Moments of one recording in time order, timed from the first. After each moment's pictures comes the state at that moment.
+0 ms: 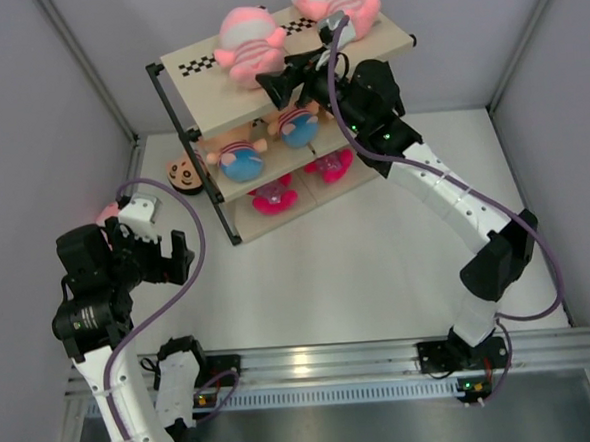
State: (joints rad) left arm 0.29 0.72 1.30 -1.20 0.48 0.34; right arm 0.67 1.74 1.86 0.18 -0.15 0.19
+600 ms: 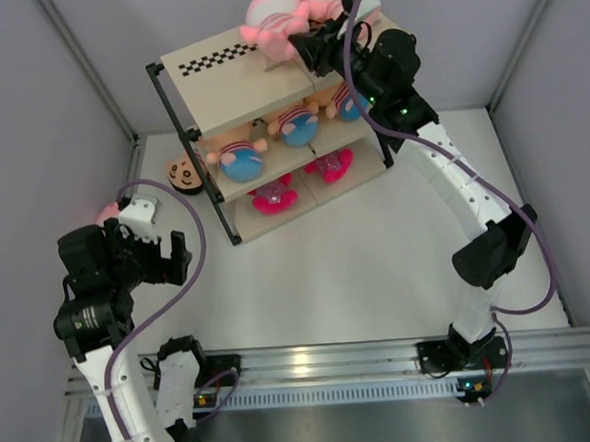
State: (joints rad) left arm 0.29 0.71 1.29 -1.20 0.45 0.35; right arm 0.58 1.80 1.99 0.13 -0.14 0.16
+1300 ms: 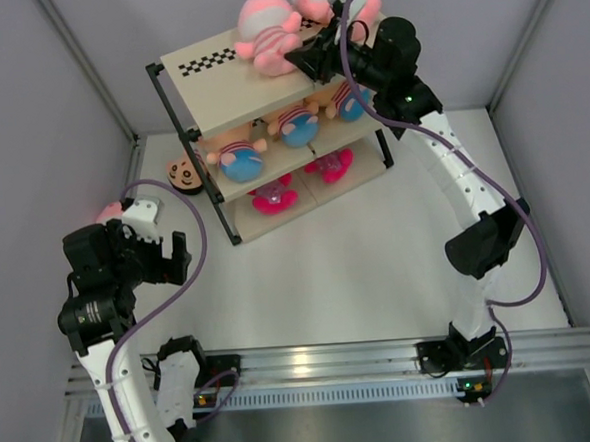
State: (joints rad) left arm 0.29 0.71 1.24 -1.18 0.42 0.37; right arm 0.49 1.91 2.19 -0.08 -0.50 0.07
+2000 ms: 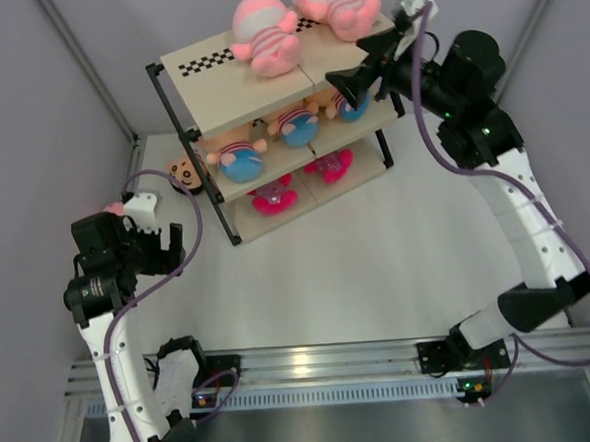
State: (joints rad) left arm 0.29 0.79 1.16 -1.10 0.33 0.36; right arm 0.46 1.56 1.99 -0.26 -0.43 -0.06
